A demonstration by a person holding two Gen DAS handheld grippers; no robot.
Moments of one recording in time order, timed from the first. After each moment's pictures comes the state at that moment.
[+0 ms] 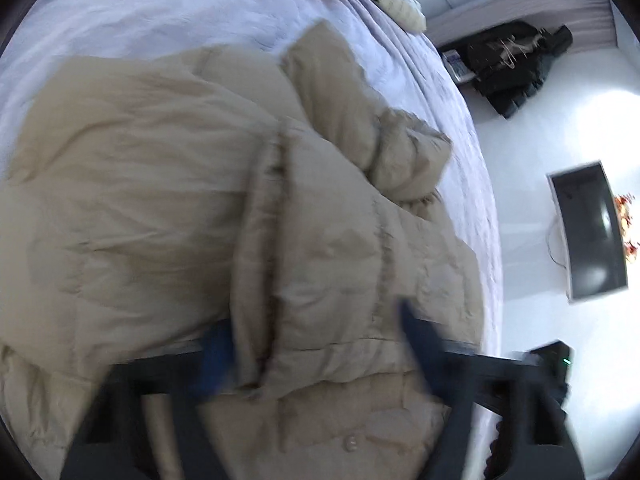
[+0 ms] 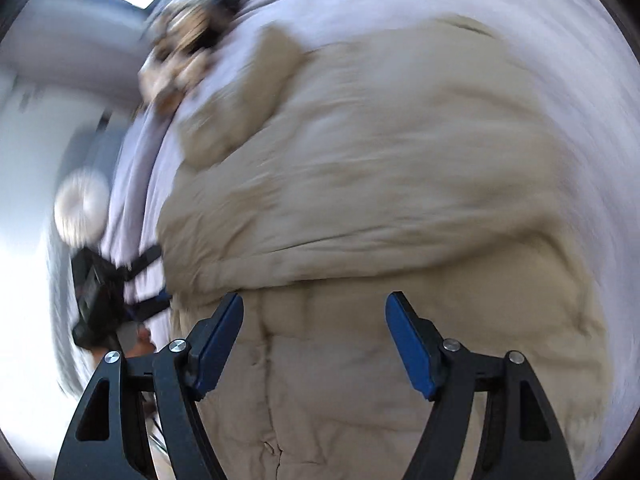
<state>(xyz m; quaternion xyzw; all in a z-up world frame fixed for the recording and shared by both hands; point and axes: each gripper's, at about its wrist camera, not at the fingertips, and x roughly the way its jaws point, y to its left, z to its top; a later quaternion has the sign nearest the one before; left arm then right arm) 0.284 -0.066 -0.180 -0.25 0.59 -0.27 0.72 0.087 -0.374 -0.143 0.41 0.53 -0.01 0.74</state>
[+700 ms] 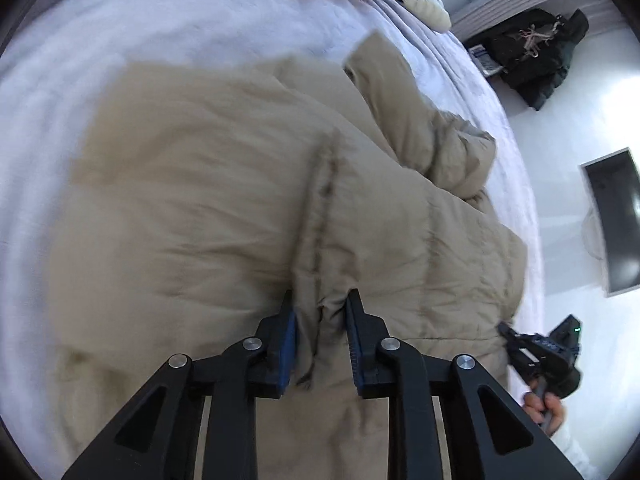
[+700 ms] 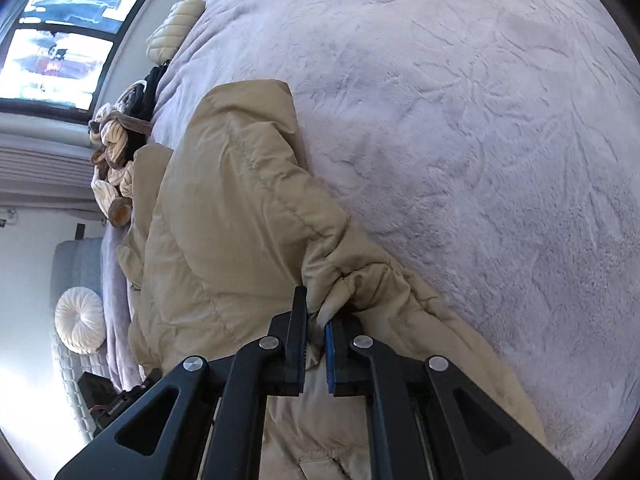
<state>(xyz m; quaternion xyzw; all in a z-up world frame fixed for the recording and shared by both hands) 0.276 -0.024 -0.174 -0.17 0.59 -0.20 0.76 0.086 -0.451 -0.188 0.47 0.47 -0.11 0.74</state>
